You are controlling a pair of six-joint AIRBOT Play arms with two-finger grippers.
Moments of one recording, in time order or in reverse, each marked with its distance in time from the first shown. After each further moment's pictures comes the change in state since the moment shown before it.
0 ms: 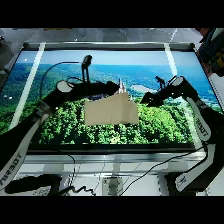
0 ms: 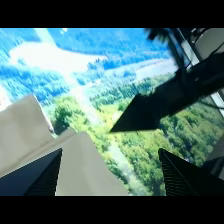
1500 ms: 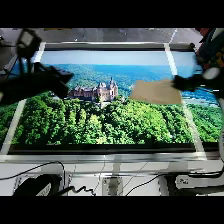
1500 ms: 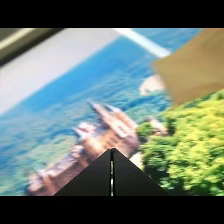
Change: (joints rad) left arm 0.180 0.560 0.000 0.676 -0.214 0.012; right arm -0.270 0.348 -0.005 -0.343 -0.194 0.241
